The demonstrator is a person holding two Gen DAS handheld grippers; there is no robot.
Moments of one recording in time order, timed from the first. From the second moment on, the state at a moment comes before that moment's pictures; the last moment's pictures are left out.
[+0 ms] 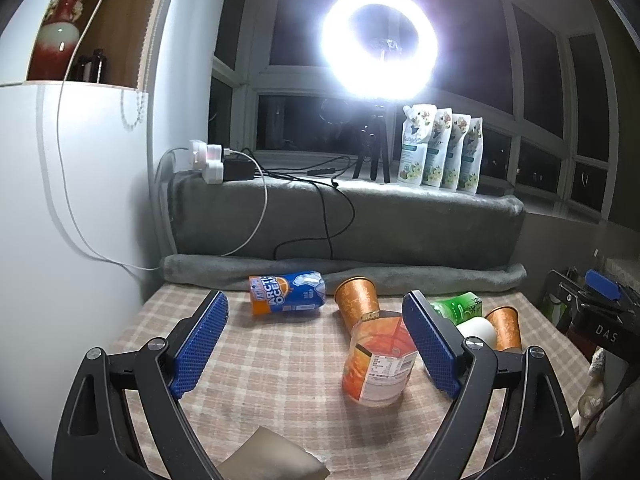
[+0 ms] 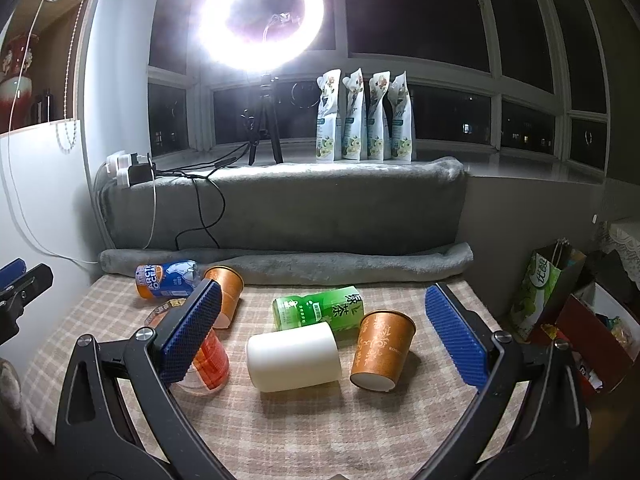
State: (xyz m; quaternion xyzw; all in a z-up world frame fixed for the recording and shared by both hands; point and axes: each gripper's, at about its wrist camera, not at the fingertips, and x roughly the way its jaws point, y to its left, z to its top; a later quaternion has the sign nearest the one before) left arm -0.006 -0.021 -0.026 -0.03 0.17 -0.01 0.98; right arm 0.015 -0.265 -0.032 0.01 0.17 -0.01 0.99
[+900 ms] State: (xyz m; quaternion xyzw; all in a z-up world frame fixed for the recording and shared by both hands) left arm -0.007 -0.025 -0.026 -0.03 0.18 -0.02 0.98; right arm 0.016 -0.266 -0.029 0.01 0.17 -0.01 0.99
